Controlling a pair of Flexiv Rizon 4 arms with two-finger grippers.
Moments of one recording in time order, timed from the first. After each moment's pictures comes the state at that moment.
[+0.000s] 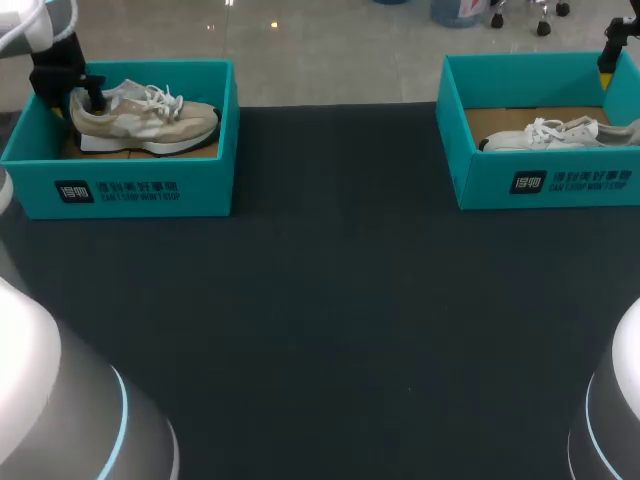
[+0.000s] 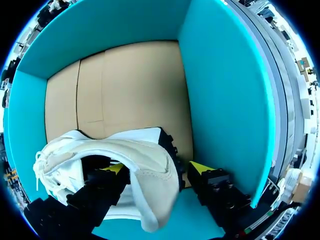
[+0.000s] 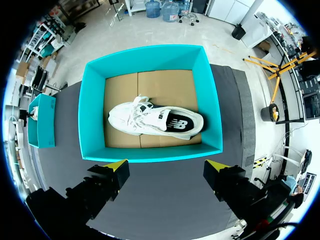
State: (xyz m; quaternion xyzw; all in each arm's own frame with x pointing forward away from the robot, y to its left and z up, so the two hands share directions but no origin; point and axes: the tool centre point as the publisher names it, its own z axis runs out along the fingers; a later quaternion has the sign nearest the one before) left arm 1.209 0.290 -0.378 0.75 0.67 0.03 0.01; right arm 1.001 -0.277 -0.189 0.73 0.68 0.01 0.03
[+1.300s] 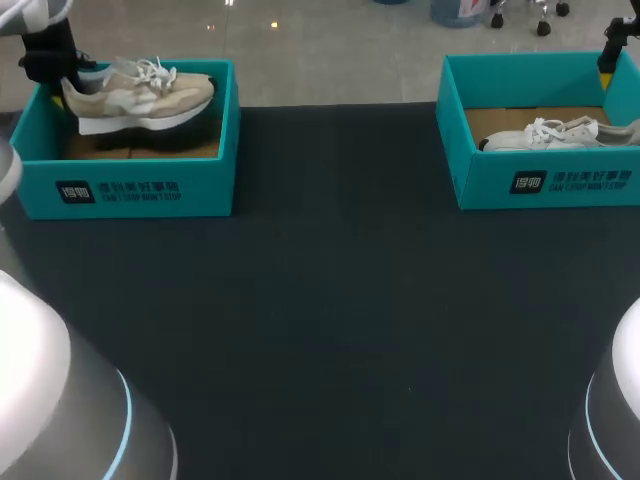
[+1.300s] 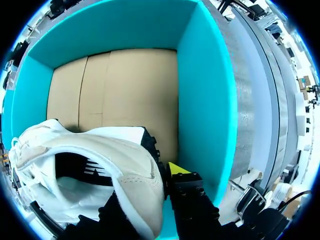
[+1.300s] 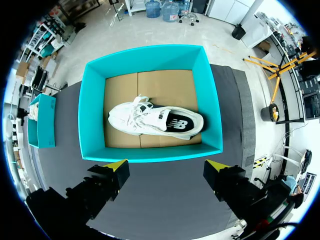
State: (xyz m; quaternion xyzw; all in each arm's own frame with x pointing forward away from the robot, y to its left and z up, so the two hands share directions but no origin) left arm 1.212 0.305 -0.341 0.70 0.71 0.03 -0.02; right arm 1.001 -0.277 -0.189 0.73 0.68 0.01 0.03
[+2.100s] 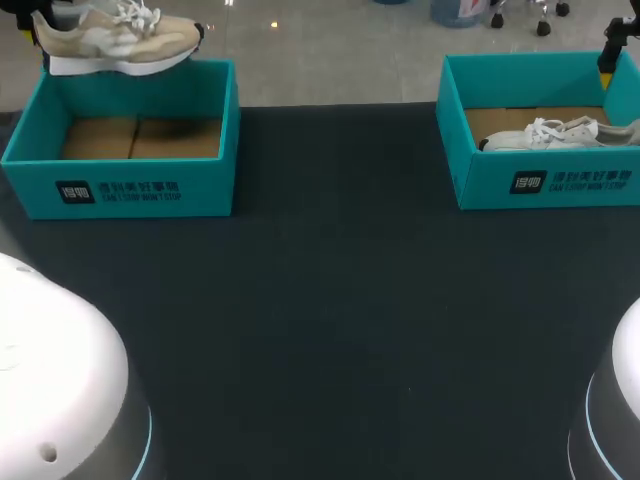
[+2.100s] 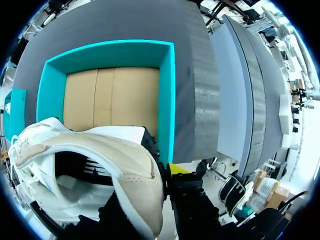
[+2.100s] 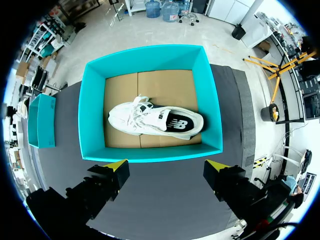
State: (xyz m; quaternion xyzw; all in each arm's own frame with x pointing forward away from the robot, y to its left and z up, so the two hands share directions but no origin) left arm 1.219 0.317 -0.203 0.69 0.71 0.09 -0.03; right arm 1.001 -0.277 -0.189 0.73 0.68 0.01 0.03
